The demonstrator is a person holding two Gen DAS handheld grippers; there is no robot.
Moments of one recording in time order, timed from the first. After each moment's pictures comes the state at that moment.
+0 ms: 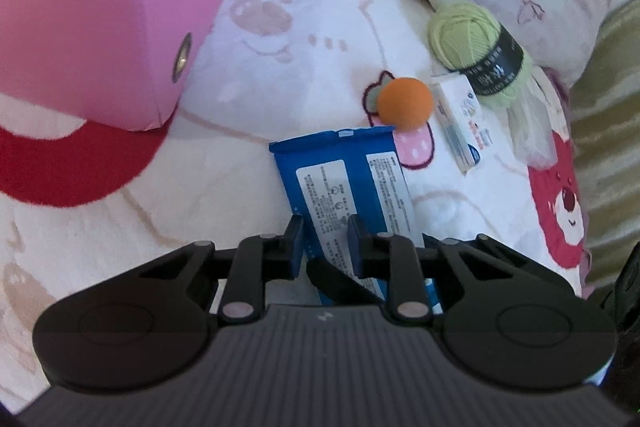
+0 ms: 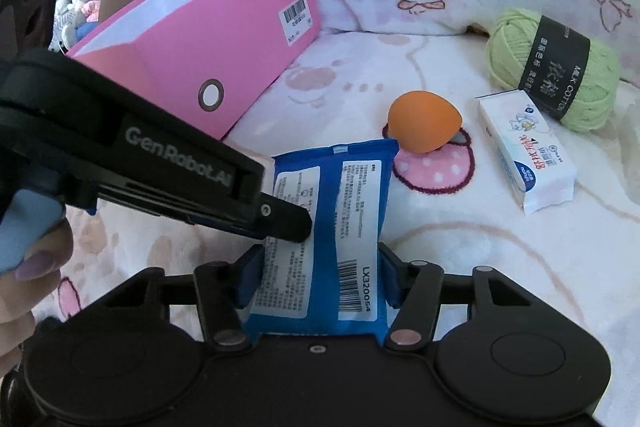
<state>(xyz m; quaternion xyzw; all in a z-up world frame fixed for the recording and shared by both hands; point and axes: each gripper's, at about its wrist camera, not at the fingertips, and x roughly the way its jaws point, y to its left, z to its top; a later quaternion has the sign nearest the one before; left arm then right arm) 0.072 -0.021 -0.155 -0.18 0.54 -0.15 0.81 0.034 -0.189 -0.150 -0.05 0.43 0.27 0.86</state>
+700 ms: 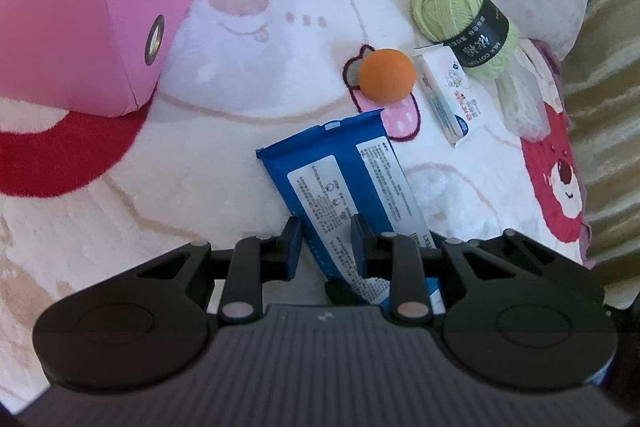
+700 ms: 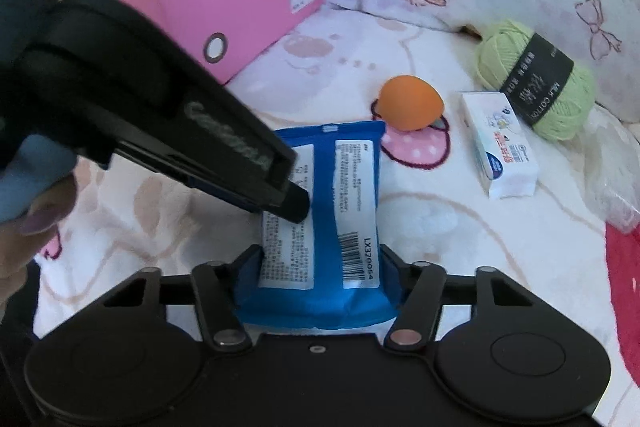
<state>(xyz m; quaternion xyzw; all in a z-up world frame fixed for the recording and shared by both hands) 0.067 -0.030 -0.156 -0.16 0.55 -0.17 0.80 0.011 -0.182 -0.141 -0.14 0.45 0.24 0.85</state>
